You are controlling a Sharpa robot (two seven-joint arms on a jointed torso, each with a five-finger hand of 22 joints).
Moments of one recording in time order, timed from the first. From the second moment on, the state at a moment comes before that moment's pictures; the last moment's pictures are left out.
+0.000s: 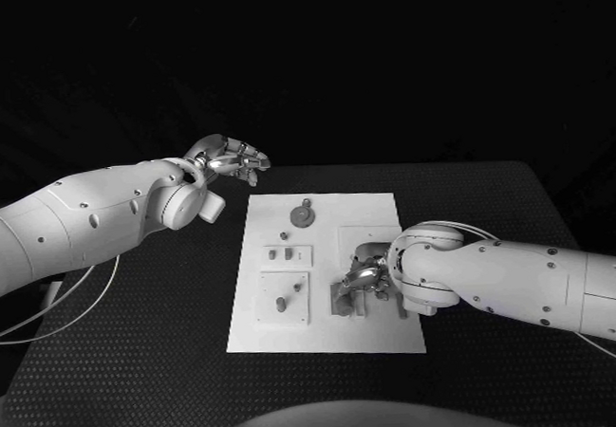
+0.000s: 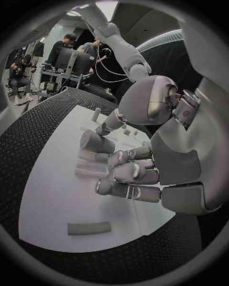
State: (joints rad) left arm 1.30 -0.78 -0.14 1.14 -0.38 -0.20 0.17; left_hand 1.15 -0.16 0.54 -0.13 0.10 0.82 0.19 0.32 0.49 1.09 0.14 0.09 0.32 1.00 0.04 0.69 0.62 0.05 0.97 -0.05 0.32 1.18; right arm 1.21 -0.52 -0.24 1.43 -1.04 0.05 -0.55; right_hand 0.76 -0.07 0.57 -0.29 0.04 1.07 0.06 0.23 0.75 1.23 -0.04 1.18 1.19 1.29 -0.14 1.46 0.85 0.25 1.19 -0.03 0.75 1.31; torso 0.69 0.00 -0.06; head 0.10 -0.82
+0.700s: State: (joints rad) left arm 1.30 -0.78 -0.14 1.14 -0.38 -0.20 0.16; left_hand 1.14 -0.15 0.54 -0.13 0.10 0.82 0.19 0.32 0.49 1.09 0.14 0.09 0.32 1.00 0.04 0.68 0.62 0.04 0.97 -0.05 0.32 1.18; right arm 1.22 -0.55 -0.24 1.45 -0.98 0.03 -0.52; right_hand 0.80 0.00 0.55 -0.30 0.05 1.07 0.06 0.23 0.75 1.23 -0.04 1.18 1.19 1.28 -0.15 1.46 0.85 0.25 1.19 -0.03 0.75 1.31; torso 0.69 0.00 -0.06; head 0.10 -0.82
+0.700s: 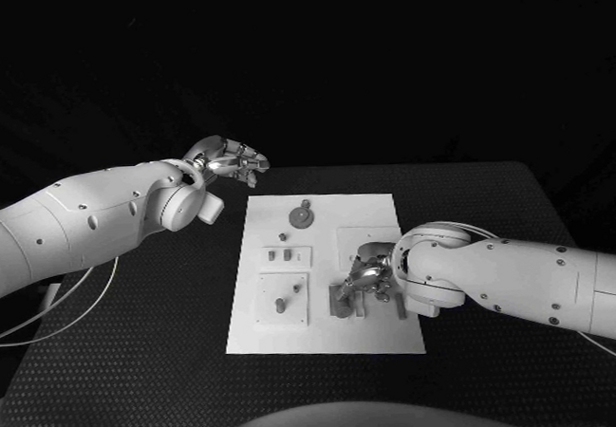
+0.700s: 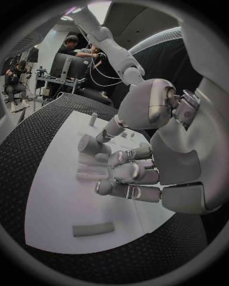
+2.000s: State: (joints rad) left arm 1.30 -0.78 -0.14 1.14 -0.38 -0.20 0.16; left_hand 1.14 -0.15 0.54 -0.13 0.10 0.81 0.20 0.32 0.49 1.09 0.14 0.09 0.32 1.00 0.04 0.68 0.63 0.05 0.97 -0.05 0.32 1.18; right arm 1.22 -0.50 -0.25 1.46 -1.16 0.11 -0.58; right_hand 0.63 -0.24 0.63 -0.04 0.05 1.08 0.06 0.23 0.76 1.22 -0.05 1.16 1.19 1.29 -0.14 1.46 0.85 0.25 1.19 -0.04 0.74 1.31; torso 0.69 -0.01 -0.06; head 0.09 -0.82
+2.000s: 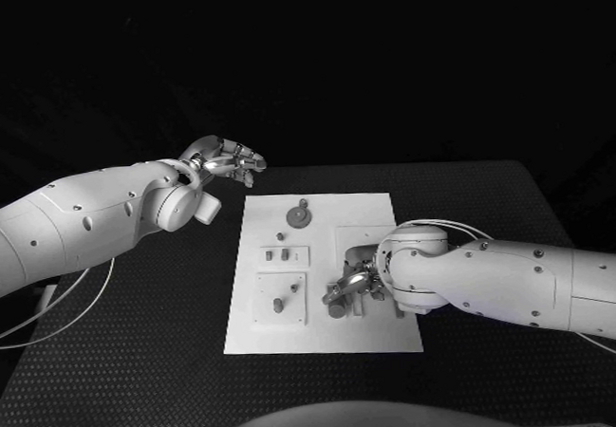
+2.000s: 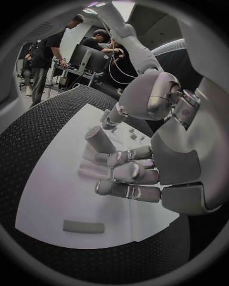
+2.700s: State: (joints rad) left arm 1.30 -0.77 -0.14 1.14 -0.38 -0.20 0.16; left_hand 1.14 -0.15 0.54 -0.12 0.10 0.81 0.20 0.32 0.49 1.09 0.14 0.09 0.32 1.00 0.04 0.68 0.63 0.05 0.97 -0.05 0.32 1.19; right arm 1.22 -0.50 -0.24 1.49 -1.27 0.14 -0.59; right_hand 0.74 -0.17 0.58 -0.24 0.05 1.08 0.06 0.21 0.76 1.22 -0.05 1.17 1.19 1.29 -0.15 1.46 0.85 0.25 1.19 -0.04 0.75 1.31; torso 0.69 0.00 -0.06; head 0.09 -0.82
